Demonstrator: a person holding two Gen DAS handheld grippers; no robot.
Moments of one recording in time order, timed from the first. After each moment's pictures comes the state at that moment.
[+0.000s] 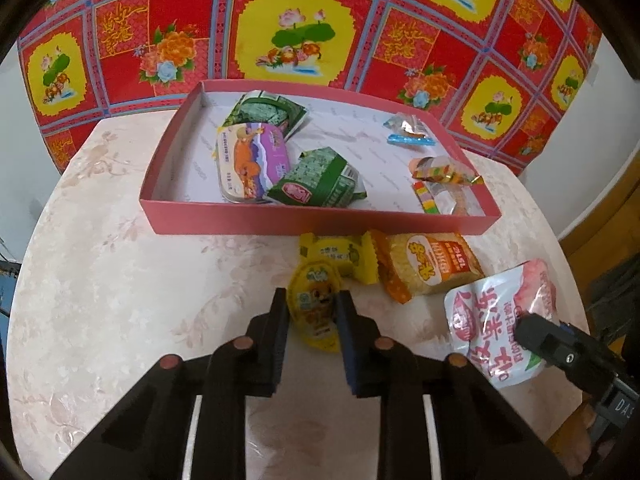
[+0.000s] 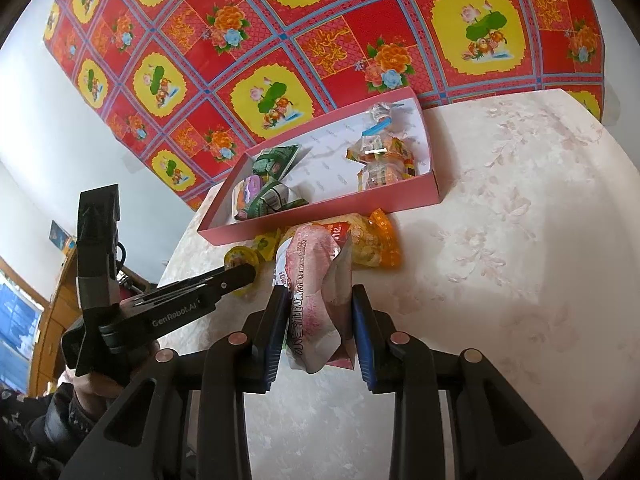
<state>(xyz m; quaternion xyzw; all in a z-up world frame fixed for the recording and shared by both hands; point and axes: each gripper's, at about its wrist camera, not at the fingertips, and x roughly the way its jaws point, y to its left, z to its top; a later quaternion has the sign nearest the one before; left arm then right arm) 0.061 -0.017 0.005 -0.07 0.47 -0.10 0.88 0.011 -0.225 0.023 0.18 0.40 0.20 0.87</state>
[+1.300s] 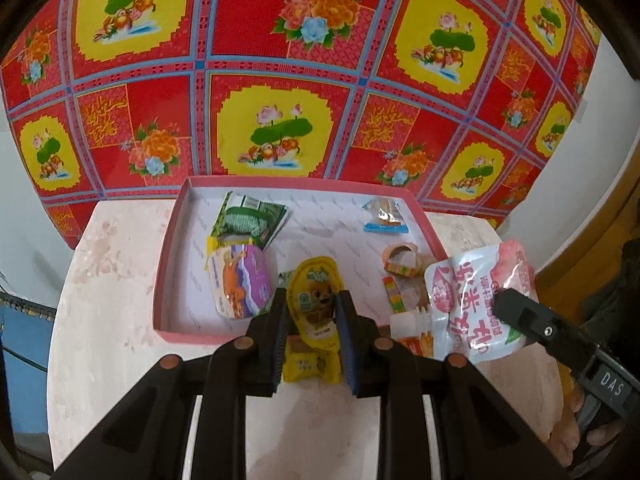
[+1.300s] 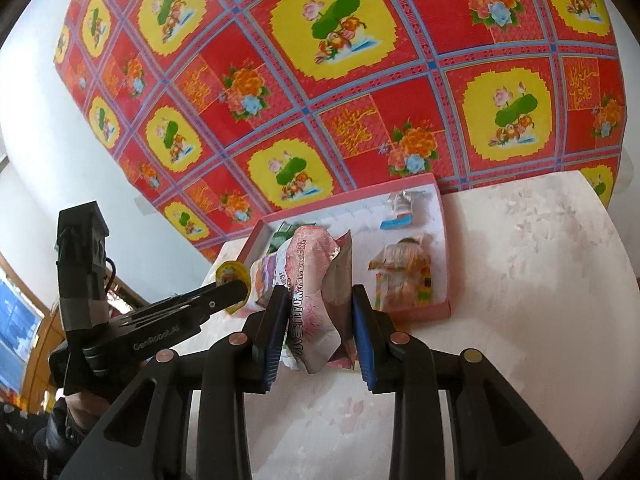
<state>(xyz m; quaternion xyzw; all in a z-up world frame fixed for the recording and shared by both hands) 0.100 -0.022 0.073 -0.07 0.42 -0.11 0.90 0.060 -0.230 0.079 0.18 0.35 0.21 0.90</state>
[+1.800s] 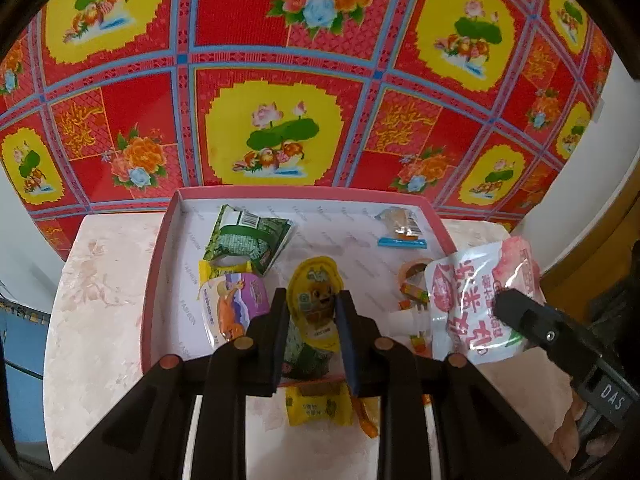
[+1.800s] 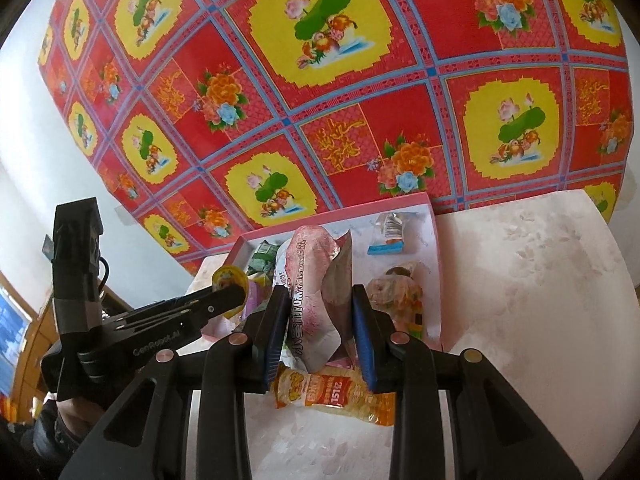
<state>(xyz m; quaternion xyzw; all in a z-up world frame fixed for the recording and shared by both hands) 0.139 -0.029 0.061 -0.06 0.43 -0.10 0.90 0.093 -0.226 0.072 0.17 0.35 0.19 0.90</state>
